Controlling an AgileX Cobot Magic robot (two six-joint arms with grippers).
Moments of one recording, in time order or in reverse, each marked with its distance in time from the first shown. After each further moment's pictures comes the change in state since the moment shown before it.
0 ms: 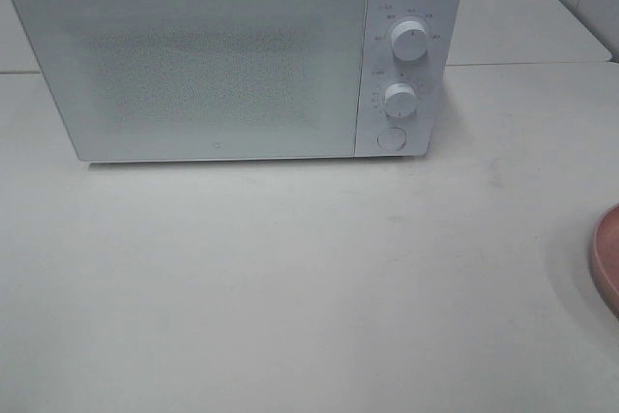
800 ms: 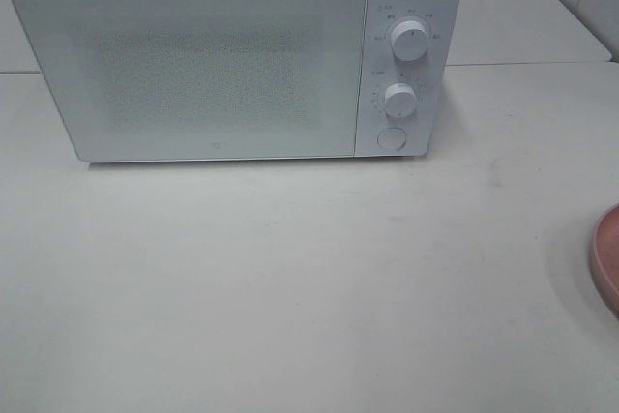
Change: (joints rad) left arm 0.000 0.000 0.043 -0.034 -0.098 -0.018; right arm 0.000 0.000 0.000 0.000 0.000 0.000
